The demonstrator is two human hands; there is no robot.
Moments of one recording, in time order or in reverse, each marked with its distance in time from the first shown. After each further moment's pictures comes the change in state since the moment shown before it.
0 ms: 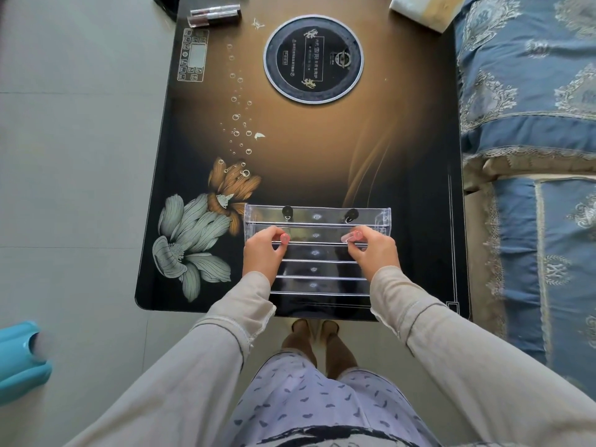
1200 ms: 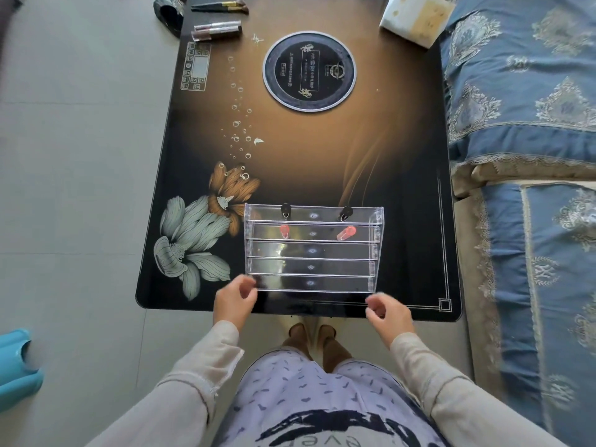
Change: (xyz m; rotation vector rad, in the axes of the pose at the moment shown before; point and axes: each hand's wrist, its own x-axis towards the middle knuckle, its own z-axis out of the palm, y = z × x) left_hand -0.069 -0.068 -0.017 -0.015 -0.081 -0.268; right_hand -0.090 0.073 0.011 -0.026 -0.123 0.216
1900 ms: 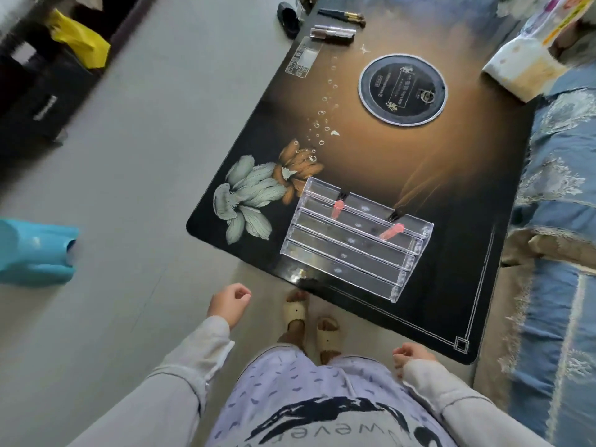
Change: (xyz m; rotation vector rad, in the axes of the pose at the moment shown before) left_hand -0.081 -0.073 -0.005 -0.177 0.033 -0.351; right_hand -0.008 0.059 -0.007 -0.225 -0.418 0.240
